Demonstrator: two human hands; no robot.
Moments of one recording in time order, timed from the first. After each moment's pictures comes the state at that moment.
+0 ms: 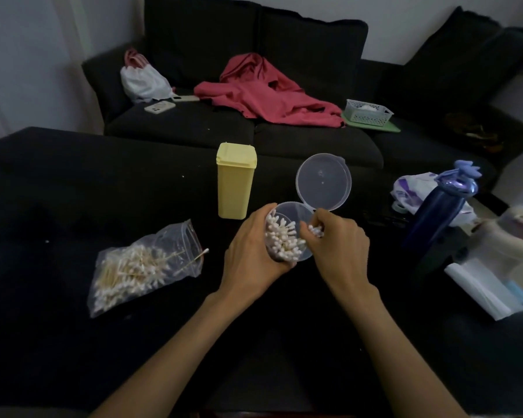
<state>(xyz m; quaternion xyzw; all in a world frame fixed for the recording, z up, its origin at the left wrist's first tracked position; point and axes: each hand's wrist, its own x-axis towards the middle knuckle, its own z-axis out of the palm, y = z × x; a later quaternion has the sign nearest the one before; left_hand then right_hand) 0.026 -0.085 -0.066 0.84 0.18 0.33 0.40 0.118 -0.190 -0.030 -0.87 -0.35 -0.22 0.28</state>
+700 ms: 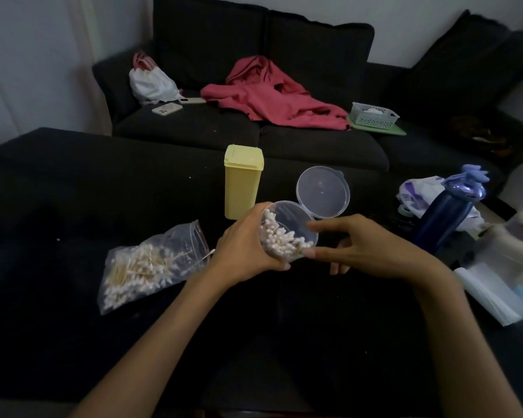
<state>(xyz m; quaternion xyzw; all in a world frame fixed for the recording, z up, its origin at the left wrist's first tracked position) 0.013 -0.054 -0.043 0.87 0.14 0.22 0.41 0.121 -0.222 0.035 -0.81 -0.47 0.24 0.24</state>
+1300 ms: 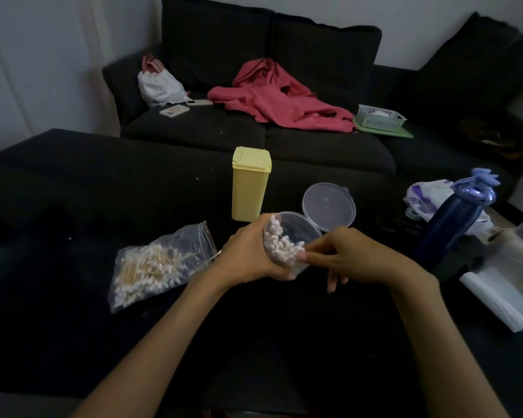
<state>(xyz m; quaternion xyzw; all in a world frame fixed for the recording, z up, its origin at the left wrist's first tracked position) 0.010 -0.044 -0.050 0.87 0.15 0.14 0.46 0.116 -0.202 0.019 -0.82 -0.45 0.30 0.19</state>
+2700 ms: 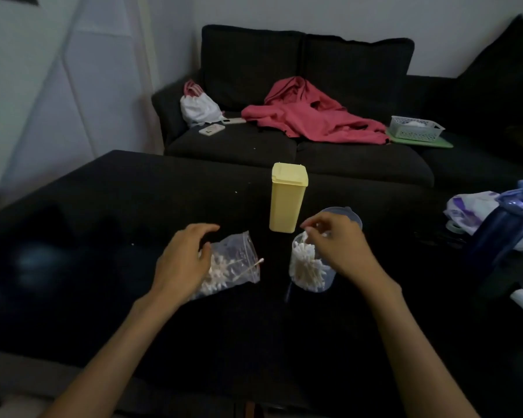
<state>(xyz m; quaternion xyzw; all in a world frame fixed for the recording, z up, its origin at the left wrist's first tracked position) -0.109 0.021 -0.044 0.87 0.34 0.27 0.23 0.080 -0.143 0.002 -0.82 -0.42 0.05 0.37</state>
